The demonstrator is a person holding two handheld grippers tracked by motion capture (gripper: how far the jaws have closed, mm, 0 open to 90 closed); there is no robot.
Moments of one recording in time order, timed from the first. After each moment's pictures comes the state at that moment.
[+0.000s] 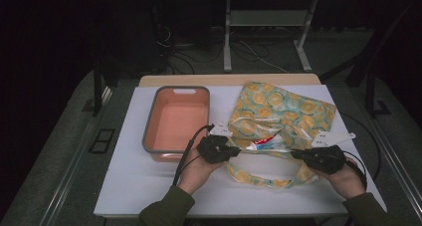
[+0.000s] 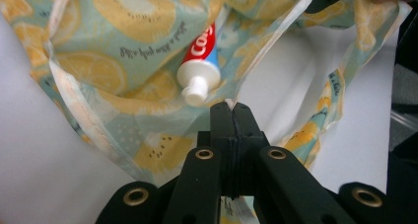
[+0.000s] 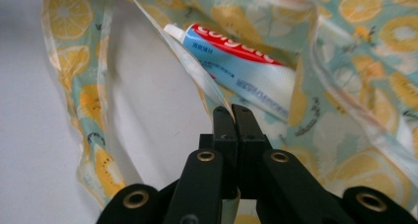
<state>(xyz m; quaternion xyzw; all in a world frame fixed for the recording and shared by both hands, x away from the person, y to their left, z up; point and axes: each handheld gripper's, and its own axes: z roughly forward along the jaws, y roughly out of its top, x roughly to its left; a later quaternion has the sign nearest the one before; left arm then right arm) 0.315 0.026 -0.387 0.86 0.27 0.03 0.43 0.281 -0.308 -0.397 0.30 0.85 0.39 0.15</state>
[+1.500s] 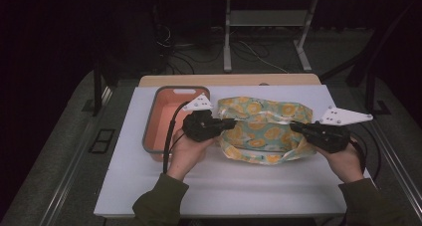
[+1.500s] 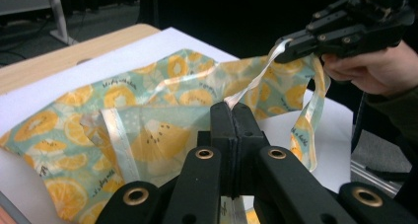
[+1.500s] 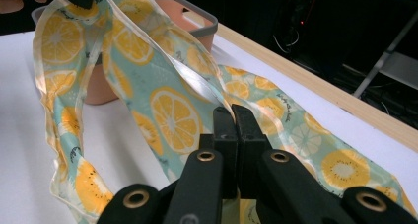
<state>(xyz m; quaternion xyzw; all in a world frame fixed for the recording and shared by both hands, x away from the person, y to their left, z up) 0.329 0.056 -0.325 0.80 0.26 0.05 0.54 0.299 -0.299 -0.339 0.29 0.80 0.48 0.22</state>
